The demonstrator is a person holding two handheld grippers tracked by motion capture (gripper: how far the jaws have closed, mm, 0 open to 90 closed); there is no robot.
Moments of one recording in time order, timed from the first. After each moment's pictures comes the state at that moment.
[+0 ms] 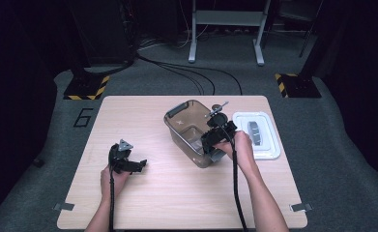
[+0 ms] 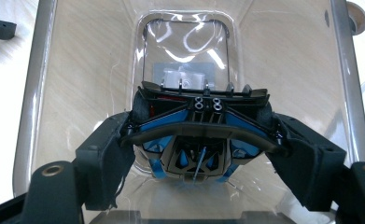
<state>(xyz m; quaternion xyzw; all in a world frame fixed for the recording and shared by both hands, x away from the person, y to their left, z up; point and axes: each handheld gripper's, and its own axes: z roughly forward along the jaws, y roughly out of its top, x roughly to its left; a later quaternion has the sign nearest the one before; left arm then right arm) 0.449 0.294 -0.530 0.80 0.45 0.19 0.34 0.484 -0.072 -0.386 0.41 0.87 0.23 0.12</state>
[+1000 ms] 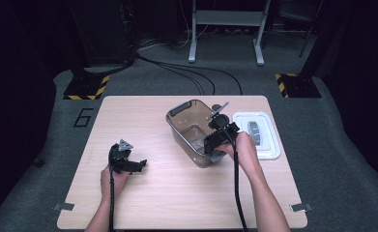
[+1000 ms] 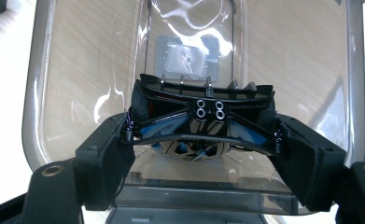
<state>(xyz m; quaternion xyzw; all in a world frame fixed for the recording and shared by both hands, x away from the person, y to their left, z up) 0.449 0.294 -0.530 0.80 0.45 0.19 0.34 0.477 -0.075 -0.380 0.42 0.88 0.19 0.11</state>
